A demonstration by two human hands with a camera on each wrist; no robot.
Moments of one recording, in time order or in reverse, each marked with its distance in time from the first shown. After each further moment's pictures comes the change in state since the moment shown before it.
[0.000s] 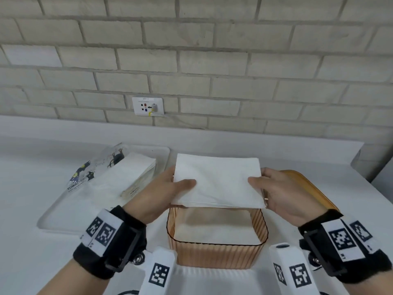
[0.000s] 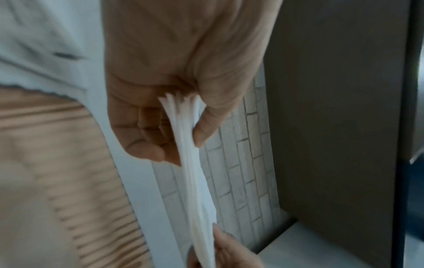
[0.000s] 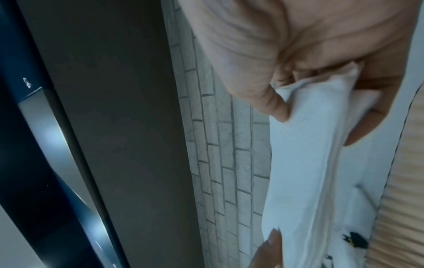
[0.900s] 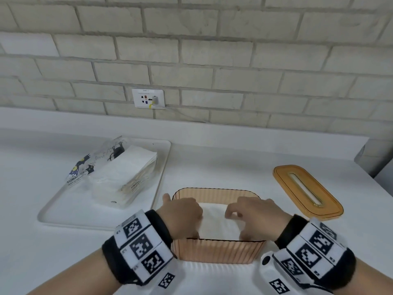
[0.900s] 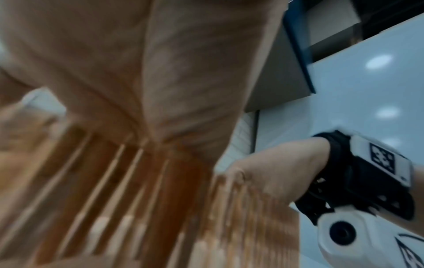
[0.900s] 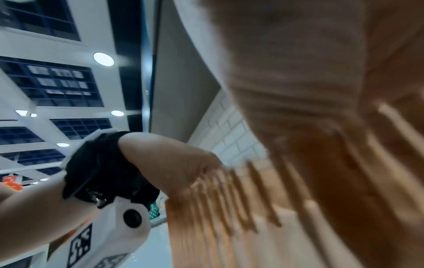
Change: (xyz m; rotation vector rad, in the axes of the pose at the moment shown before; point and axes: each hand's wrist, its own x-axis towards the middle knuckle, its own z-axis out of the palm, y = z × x) left_hand -0.005 -0.016 0.040 1.627 -0.281 -0.183; right_hand 0.002 0.032 0.032 -1.539 -0.304 -0.135
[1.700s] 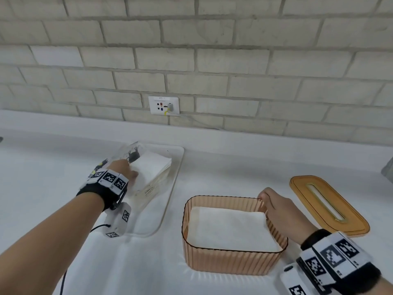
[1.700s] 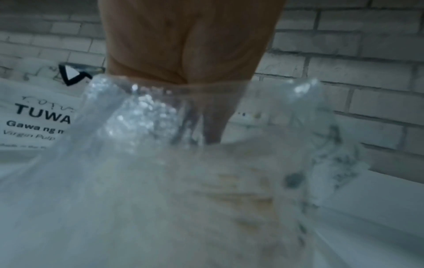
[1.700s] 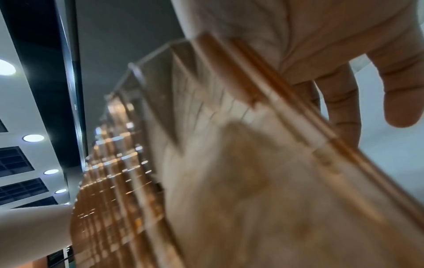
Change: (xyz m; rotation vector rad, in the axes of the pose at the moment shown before) left_hand 0.079 -0.228 0.017 -0.351 0.319 -0.693; right_hand 0.032 0.044 0.020 0.596 0.337 0.151
